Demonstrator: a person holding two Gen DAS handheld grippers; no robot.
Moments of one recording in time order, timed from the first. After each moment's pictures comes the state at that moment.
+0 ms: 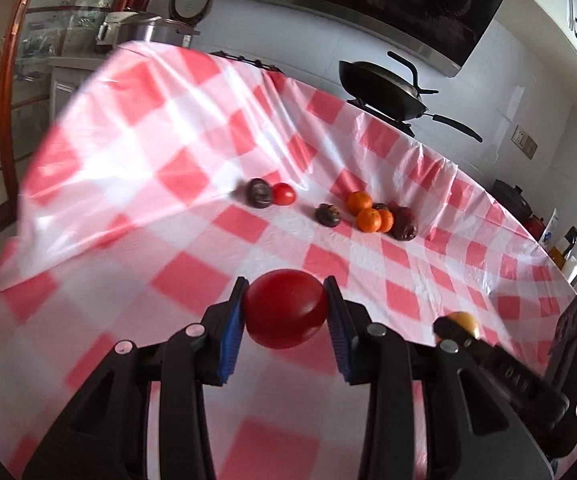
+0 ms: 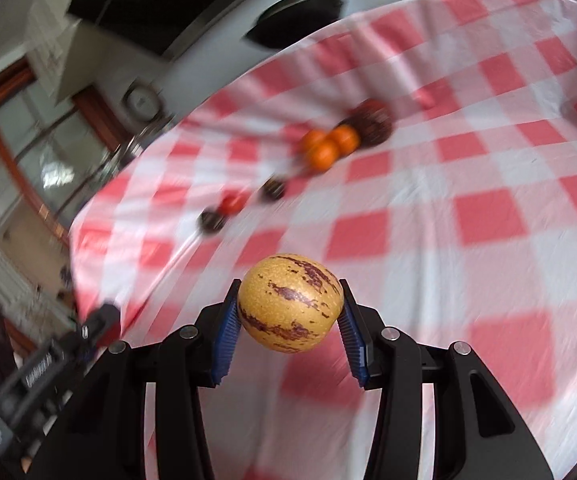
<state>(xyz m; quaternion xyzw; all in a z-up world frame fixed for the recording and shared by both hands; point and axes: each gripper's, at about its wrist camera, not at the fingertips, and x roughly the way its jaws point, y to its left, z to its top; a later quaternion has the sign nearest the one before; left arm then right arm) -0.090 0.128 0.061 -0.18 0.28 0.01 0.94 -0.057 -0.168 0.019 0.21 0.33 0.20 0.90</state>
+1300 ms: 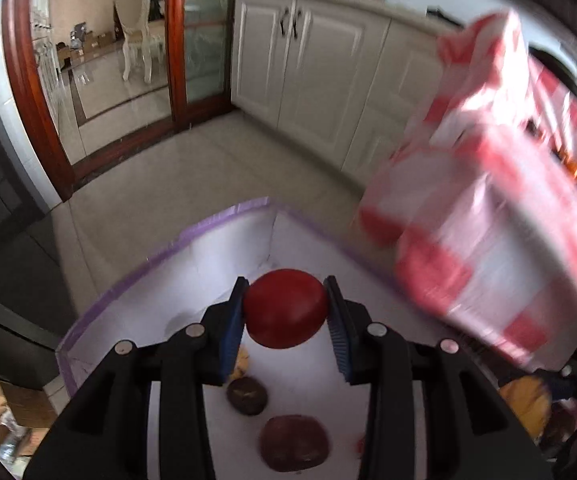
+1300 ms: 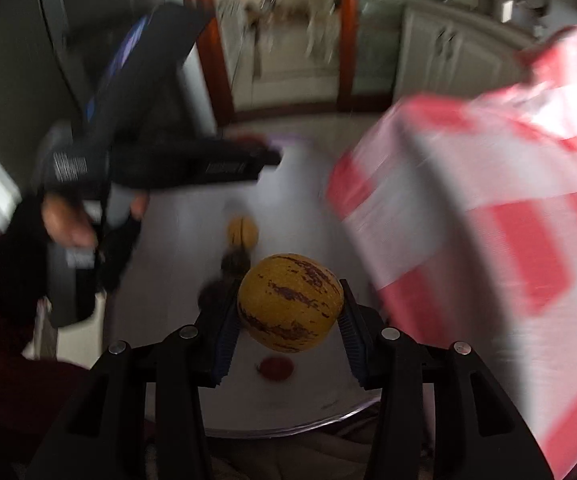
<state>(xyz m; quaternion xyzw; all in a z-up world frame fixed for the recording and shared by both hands) -0.329 0.383 -0.070 -0.18 0.42 0.24 0.86 -0.316 0.161 -0.059 -0.28 0.39 0.54 0.69</state>
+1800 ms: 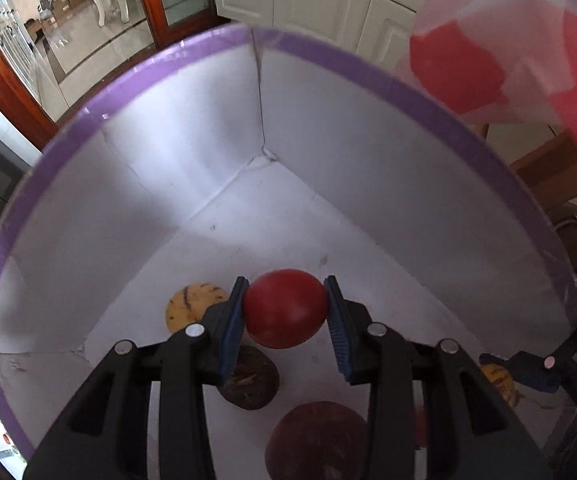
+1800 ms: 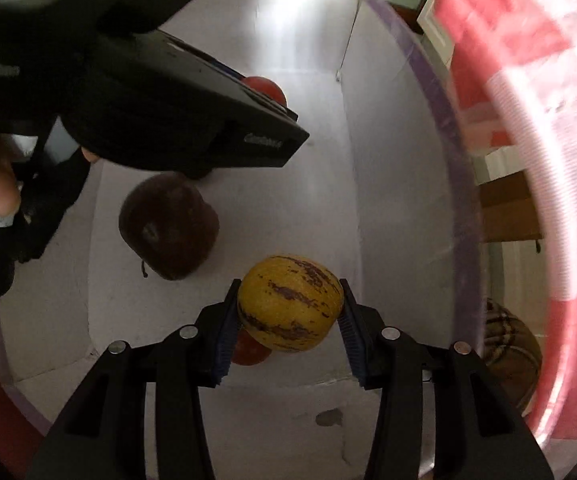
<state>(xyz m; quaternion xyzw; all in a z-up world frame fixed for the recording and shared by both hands) -0.298 0.388 -0.174 -0.18 0.56 0.20 0.78 -0.319 0.211 -0.161 -0.43 0.46 0.47 0.62</state>
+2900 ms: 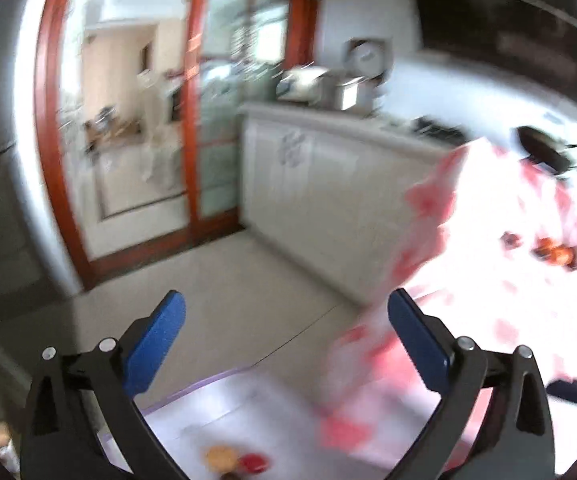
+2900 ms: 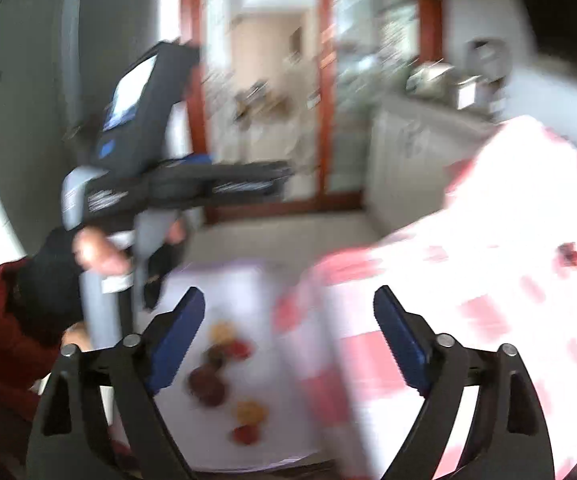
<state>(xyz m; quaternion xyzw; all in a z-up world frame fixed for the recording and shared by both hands) -0.302 0.334 0.090 -0.12 0.22 0.28 0.93 -0.278 0.077 0.065 -0.16 0.21 0.54 0.80</state>
